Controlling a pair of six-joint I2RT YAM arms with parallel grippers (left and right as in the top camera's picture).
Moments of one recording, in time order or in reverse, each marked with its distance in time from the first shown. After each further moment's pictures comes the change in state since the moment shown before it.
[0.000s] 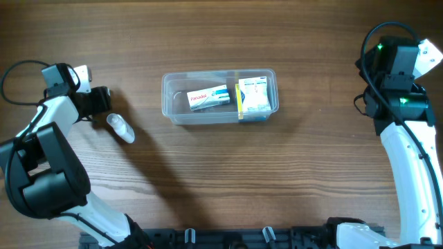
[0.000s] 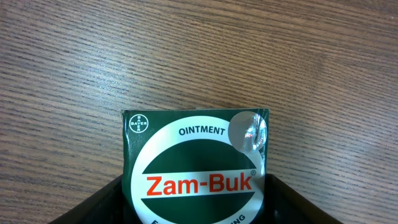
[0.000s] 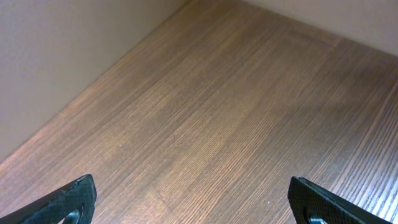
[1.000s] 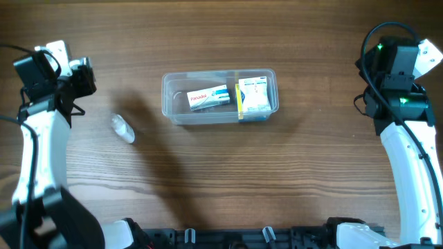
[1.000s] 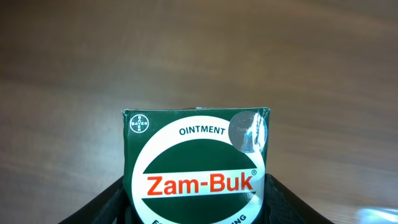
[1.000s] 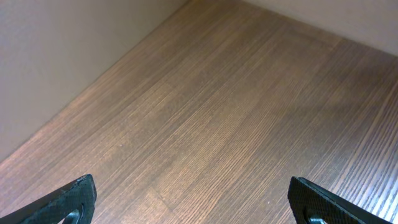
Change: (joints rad) left arm -0.019 -0.377 0.002 -0.021 0.025 -0.039; right arm 0.000 0.000 0.000 0.000 0.000 0.000
